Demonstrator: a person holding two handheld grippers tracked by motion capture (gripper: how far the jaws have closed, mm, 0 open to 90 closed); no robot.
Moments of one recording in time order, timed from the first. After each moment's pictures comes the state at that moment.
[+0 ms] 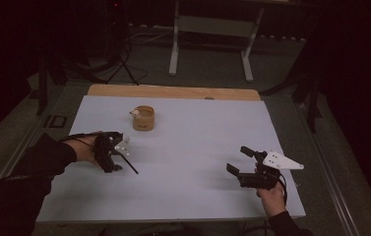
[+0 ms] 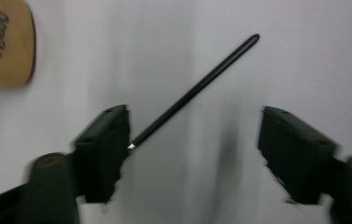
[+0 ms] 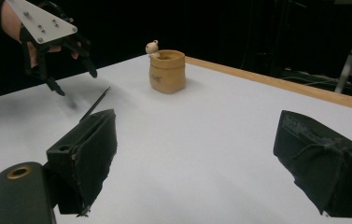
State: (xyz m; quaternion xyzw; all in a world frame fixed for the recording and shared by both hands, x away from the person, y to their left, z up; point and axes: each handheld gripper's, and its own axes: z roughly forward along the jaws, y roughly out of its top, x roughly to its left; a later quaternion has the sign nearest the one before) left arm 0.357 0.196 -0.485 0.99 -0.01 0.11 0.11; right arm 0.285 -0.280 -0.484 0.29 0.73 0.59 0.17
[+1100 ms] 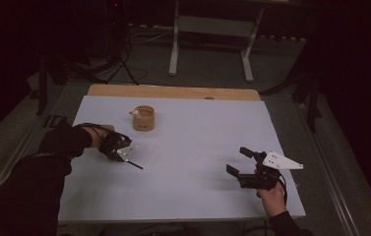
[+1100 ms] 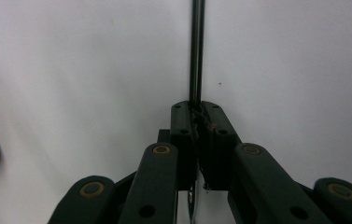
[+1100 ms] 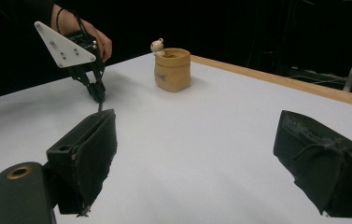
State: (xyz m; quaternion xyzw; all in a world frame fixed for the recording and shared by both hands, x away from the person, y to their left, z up) left arm 0.390 0.189 -0.517 0.98 -0.20 0.05 0.05; right arm 0.285 -0.280 -0.486 0.29 0.74 0.59 0.16
